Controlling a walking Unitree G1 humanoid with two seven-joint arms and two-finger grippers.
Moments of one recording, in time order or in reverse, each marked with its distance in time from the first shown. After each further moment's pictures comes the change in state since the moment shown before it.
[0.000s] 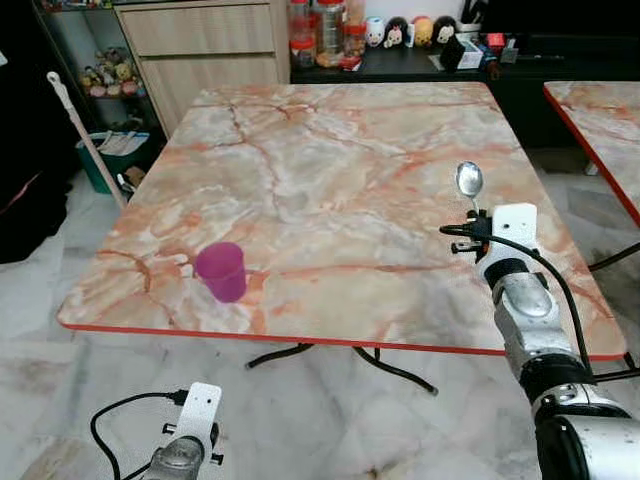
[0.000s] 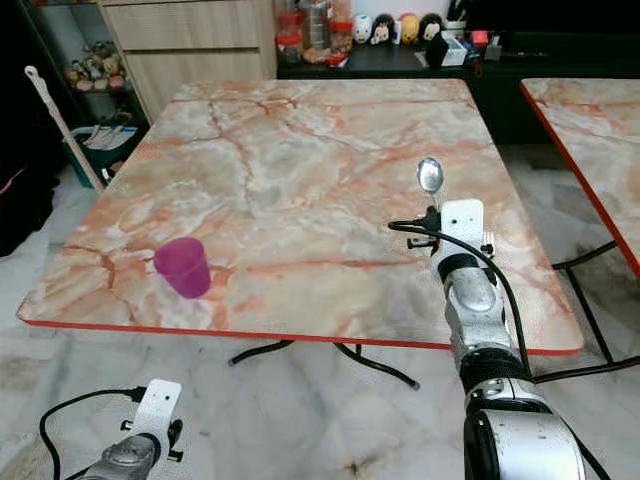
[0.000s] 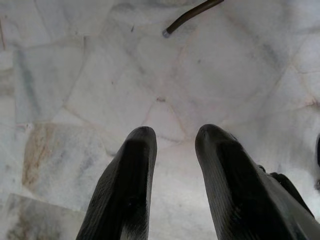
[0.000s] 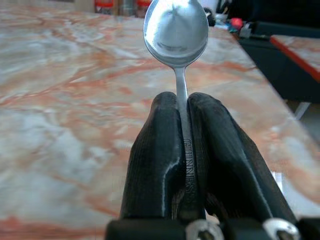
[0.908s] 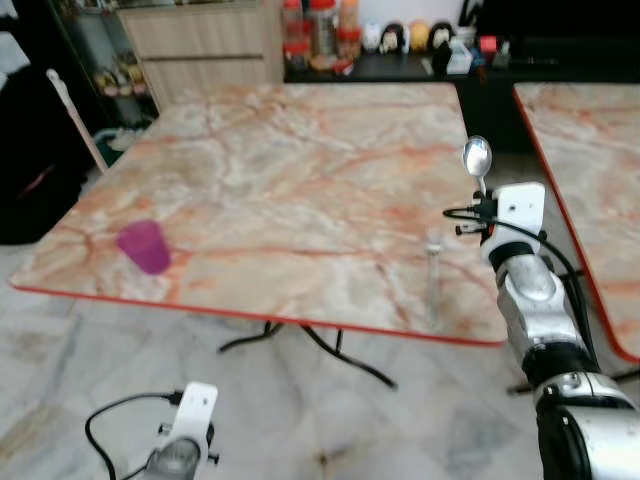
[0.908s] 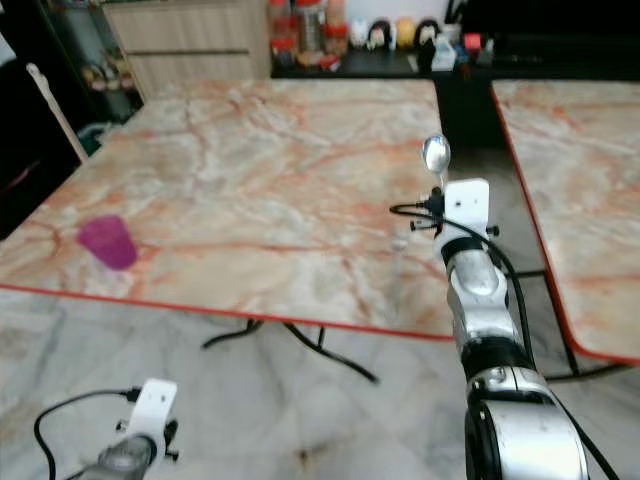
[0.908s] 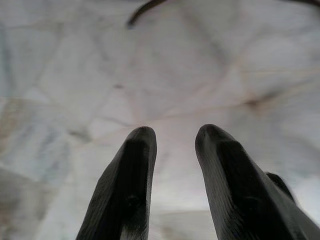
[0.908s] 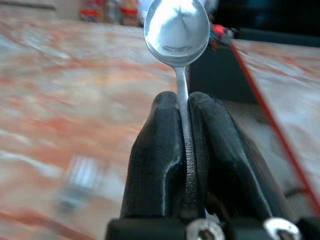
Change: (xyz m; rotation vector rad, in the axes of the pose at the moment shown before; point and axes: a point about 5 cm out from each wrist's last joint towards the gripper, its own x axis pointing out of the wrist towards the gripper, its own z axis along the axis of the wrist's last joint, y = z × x) left arm -0.001 -0.007 -0.003 -0.015 -0.004 -0.006; right arm 0.003 -0.011 0.010 -0.006 -0.007 -0.051
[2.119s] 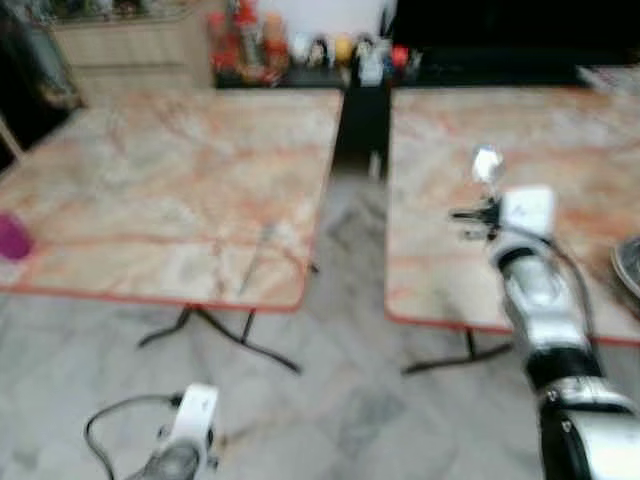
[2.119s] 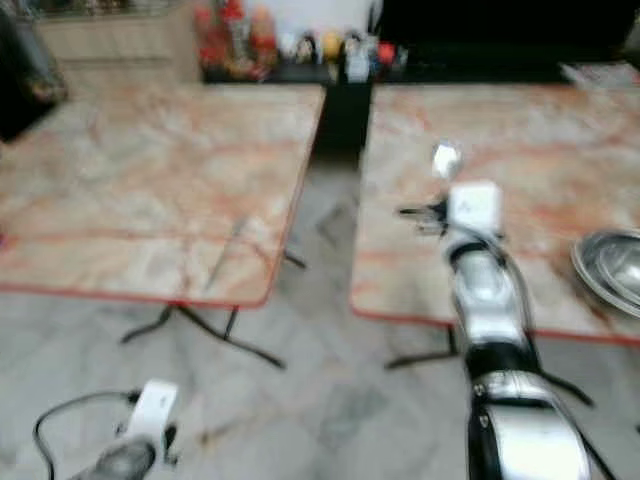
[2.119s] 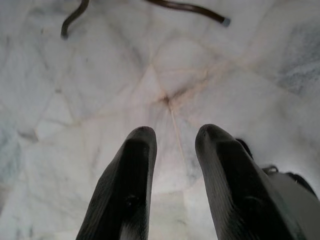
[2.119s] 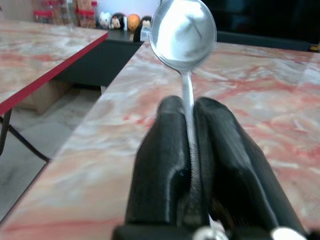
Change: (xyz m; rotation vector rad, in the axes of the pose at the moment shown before) left arm -0.001 0.010 -0.005 0.007 0.018 0.024; right arm 0.002 0.011 0.004 0.003 -0.001 0.019
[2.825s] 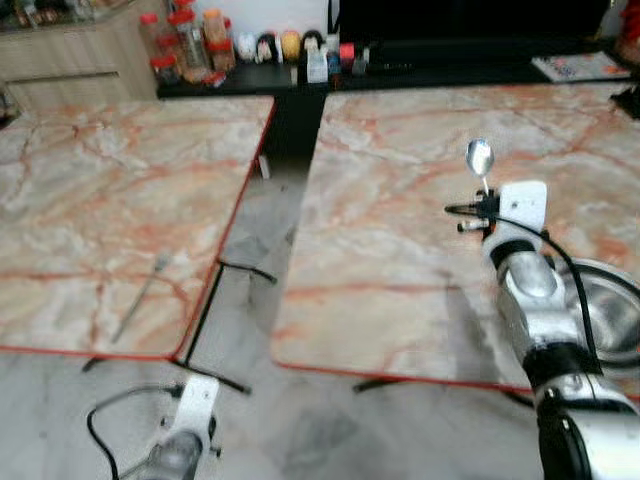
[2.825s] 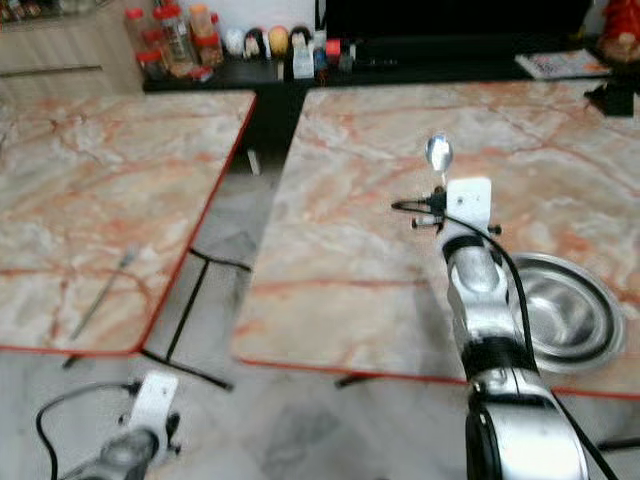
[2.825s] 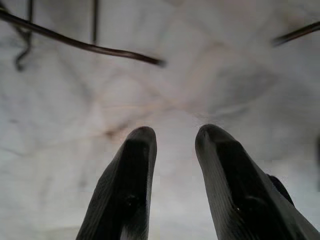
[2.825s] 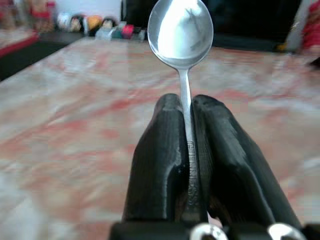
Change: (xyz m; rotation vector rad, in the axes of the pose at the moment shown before) left arm 0.001 -0.012 0.008 -0.009 -0.029 -0.031; right arm 0.000 -0.017 0.005 0.008 -0.014 -0.049
